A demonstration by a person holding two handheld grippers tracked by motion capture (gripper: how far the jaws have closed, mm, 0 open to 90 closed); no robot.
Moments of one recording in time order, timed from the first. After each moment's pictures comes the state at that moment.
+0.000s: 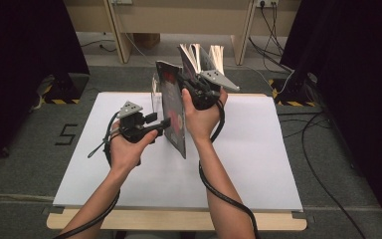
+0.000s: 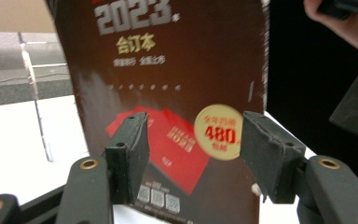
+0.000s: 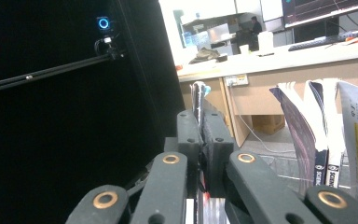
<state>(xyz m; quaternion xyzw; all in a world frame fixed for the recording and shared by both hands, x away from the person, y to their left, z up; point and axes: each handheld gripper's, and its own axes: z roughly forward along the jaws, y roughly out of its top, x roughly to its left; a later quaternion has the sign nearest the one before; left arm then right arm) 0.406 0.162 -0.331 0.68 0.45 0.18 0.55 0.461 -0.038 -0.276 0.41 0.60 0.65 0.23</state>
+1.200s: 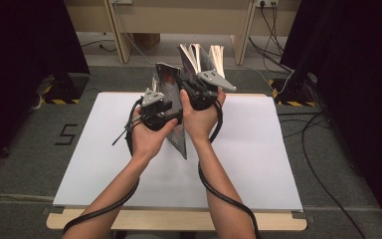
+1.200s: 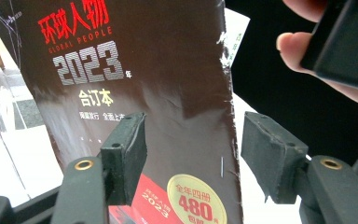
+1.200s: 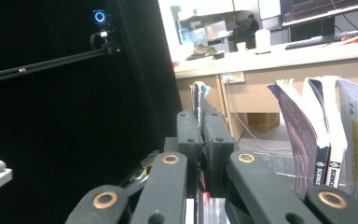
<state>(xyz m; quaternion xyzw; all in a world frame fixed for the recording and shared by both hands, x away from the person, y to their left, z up) 0.432 0.114 -0.317 0.68 0.45 0.22 0.53 0.462 -0.034 -0.278 0.41 0.60 0.64 0.24</state>
